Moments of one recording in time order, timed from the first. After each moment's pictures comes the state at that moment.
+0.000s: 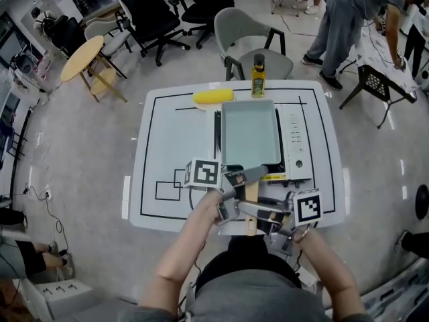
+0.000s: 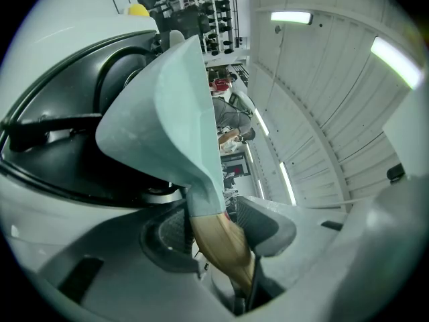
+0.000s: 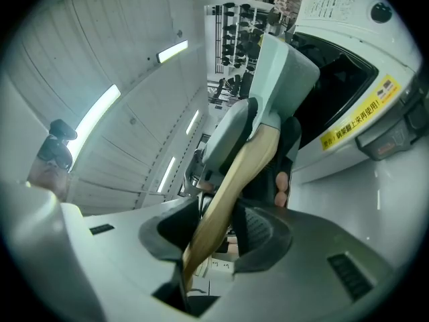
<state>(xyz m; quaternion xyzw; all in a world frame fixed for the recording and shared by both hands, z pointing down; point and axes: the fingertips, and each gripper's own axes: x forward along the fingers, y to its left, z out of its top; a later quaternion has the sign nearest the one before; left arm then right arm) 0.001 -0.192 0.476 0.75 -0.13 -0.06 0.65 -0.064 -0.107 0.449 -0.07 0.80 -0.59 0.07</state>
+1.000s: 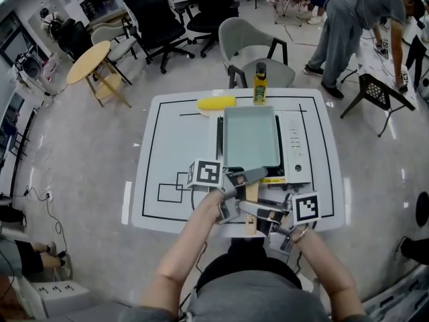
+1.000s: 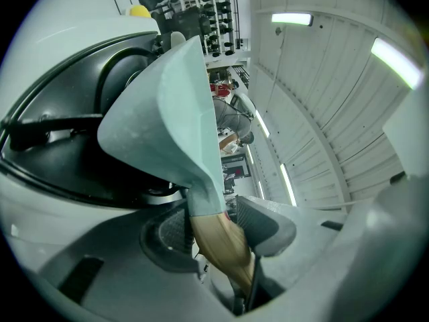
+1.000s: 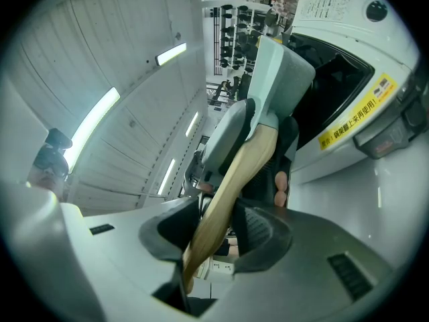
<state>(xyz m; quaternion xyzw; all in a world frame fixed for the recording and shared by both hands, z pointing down) 0.001 -0.195 0.479 0.74 -0.13 -0.06 0.65 -0.062 -0.110 0.452 -0.07 0.80 -0.59 0.07</state>
